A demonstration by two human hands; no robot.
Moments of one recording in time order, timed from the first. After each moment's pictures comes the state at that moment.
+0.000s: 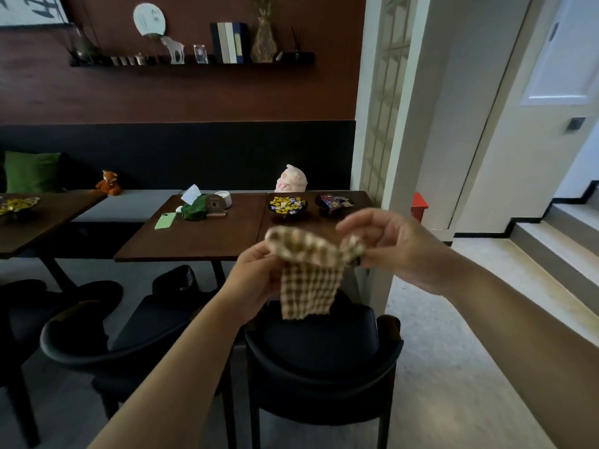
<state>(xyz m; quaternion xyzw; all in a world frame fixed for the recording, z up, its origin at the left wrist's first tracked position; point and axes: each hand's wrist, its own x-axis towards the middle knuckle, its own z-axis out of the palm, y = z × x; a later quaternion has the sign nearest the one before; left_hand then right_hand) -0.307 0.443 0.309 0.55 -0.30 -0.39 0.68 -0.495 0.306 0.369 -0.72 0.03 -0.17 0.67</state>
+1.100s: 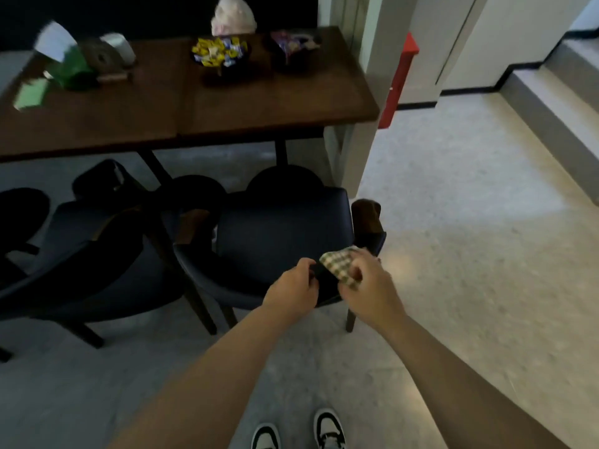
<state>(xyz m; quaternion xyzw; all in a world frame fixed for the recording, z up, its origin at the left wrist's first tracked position) -0.358 0.324 0.002 0.80 -0.46 -0.35 0.16 -0.507 0.249 -0.005 -0.81 0.45 -0.15 0.35</state>
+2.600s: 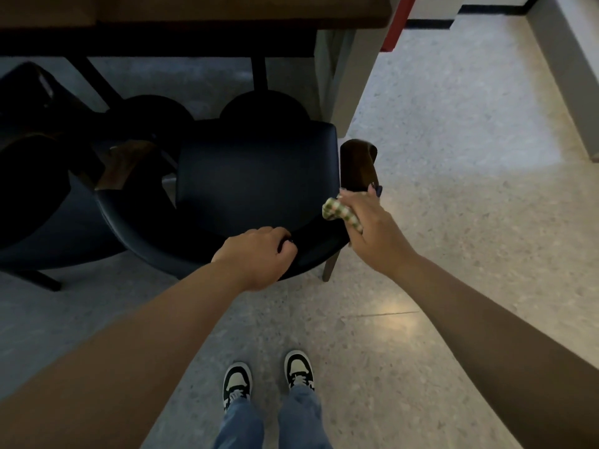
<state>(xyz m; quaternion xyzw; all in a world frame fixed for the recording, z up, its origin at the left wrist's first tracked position) -0.342 0.299 -0.036 0.78 -0.51 -0.37 -0.01 -0.521 0.166 -0.060 -0.90 0.30 -0.13 0.30</state>
